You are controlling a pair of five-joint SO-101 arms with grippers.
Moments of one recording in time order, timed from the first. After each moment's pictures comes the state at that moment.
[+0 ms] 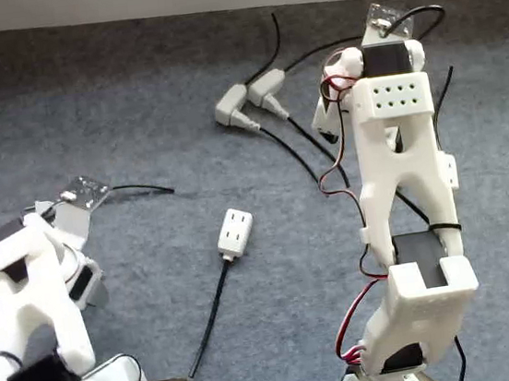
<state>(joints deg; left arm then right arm) -33.5 -15.3 46.6 66.6 -53.8 -7.7 13.1 -27.4 98.5 -25.7</state>
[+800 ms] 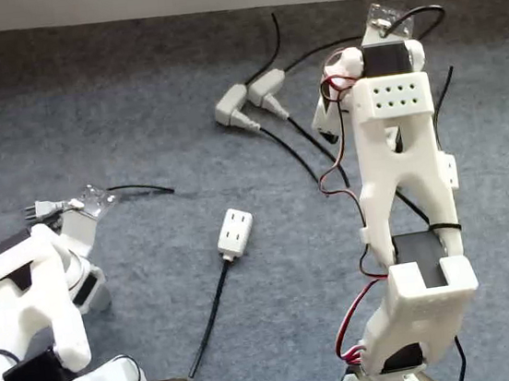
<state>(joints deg) -33.9 -10.6 50.2 57.2 -57.8 -7.7 13.1 -27.4 98.5 -25.7</state>
